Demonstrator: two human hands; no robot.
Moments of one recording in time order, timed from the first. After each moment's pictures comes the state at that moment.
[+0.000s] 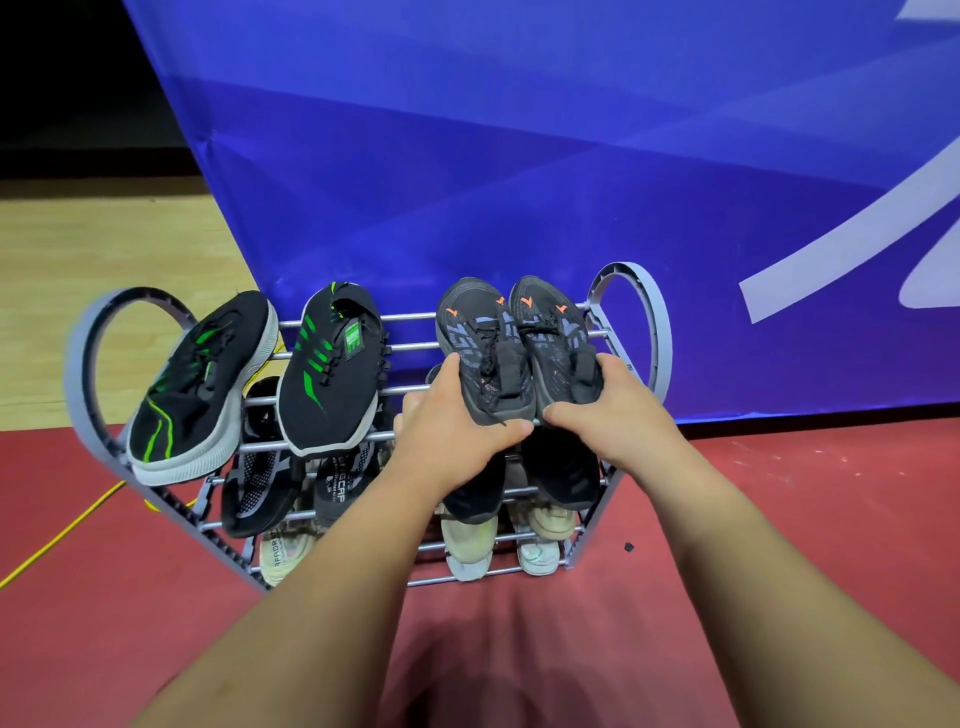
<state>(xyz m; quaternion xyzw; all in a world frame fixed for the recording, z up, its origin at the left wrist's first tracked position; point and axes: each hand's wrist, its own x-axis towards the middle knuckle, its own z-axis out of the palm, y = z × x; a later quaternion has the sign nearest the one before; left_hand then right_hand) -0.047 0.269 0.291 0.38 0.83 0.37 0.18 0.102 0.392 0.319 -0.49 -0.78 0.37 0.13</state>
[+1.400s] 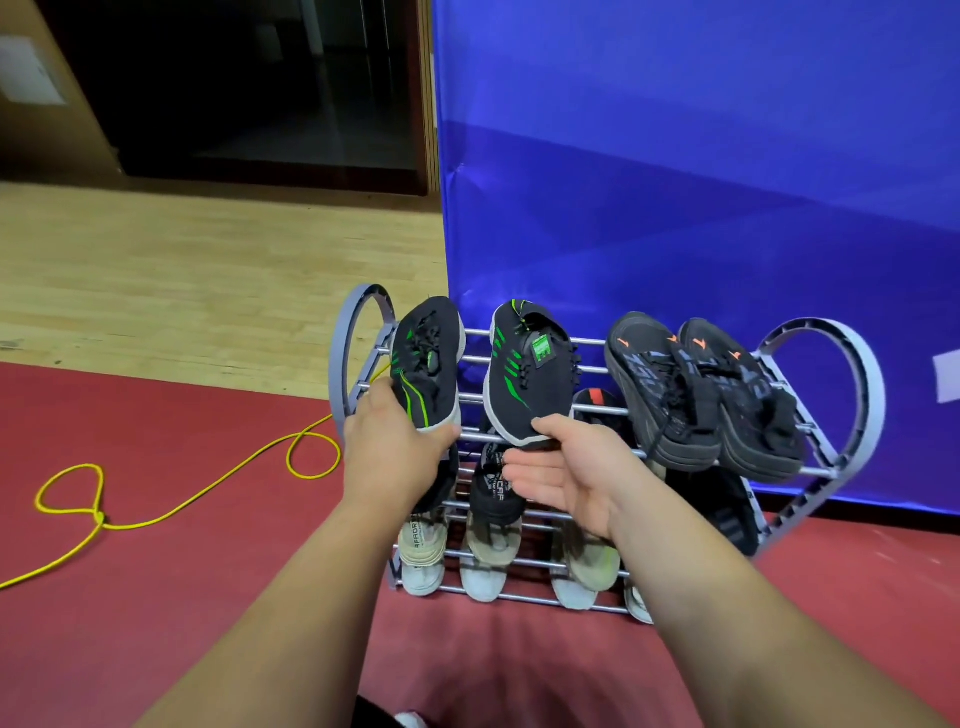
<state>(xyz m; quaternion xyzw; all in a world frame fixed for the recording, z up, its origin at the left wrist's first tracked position) -0.170 0.091 0.298 0.17 0.90 0.40 0.01 -0.048 0.248 0.305 -0.40 -0.49 0.78 0.04</state>
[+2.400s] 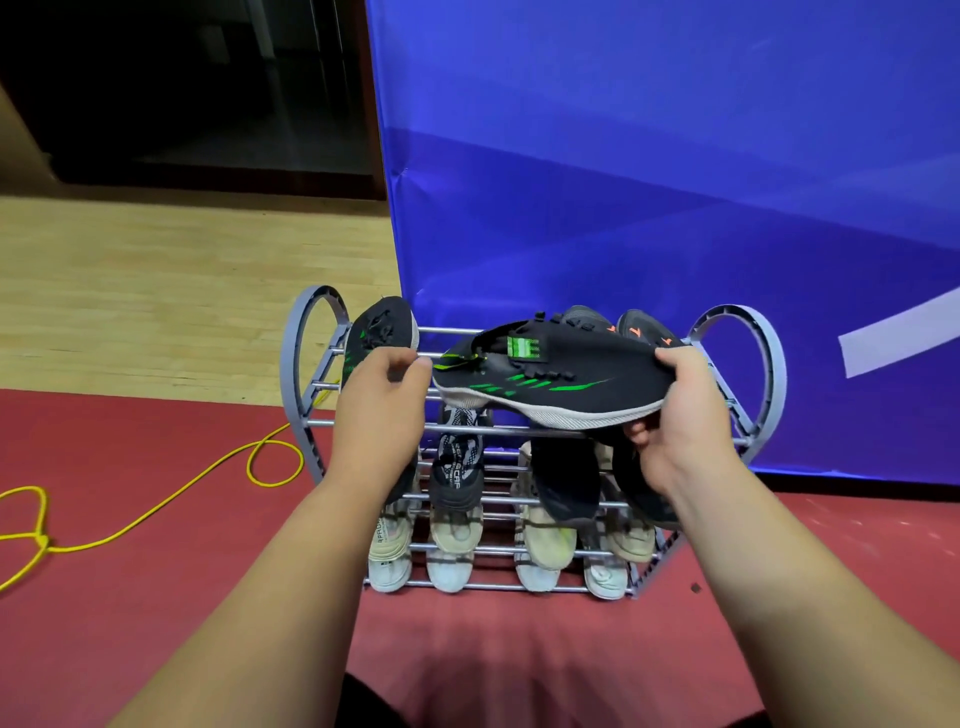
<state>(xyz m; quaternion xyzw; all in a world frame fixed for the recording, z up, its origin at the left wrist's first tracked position) -0.135 0.110 0.336 0.21 0.78 0.59 0.06 0.035 0.297 0.363 -0.43 -0.42 0.71 0.38</state>
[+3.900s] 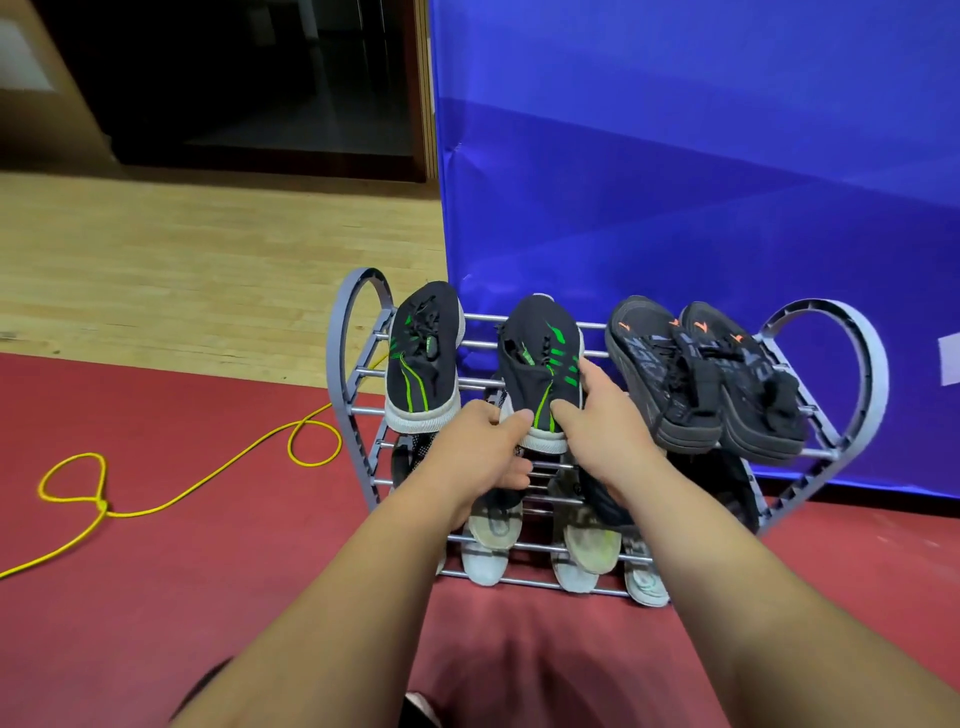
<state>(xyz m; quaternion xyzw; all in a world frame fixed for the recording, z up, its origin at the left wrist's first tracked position) -0.122 0.131 0.302 0.17 0.74 0.56 0.35 -0.043 0.265 0.302 -0.32 -0.82 0.44 0.17</state>
